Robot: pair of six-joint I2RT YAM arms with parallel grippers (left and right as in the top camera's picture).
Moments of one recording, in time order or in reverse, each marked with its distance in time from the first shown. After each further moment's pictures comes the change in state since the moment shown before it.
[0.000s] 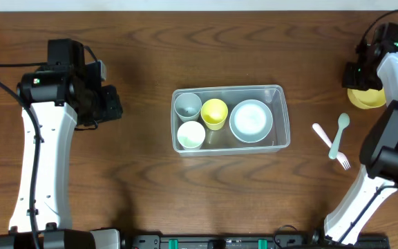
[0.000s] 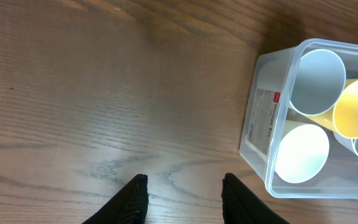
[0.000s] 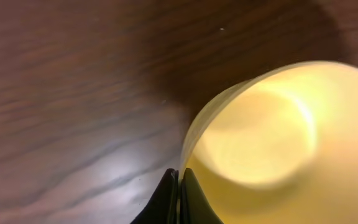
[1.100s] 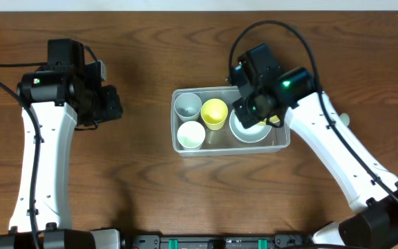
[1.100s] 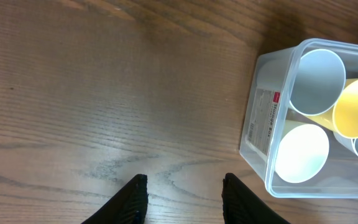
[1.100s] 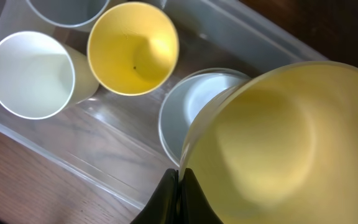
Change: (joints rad) left arm 0.000 0.000 0.000 0.000 0.000 0.000; right arm 0.815 -0.503 -0.260 -0.214 -0.037 0.064
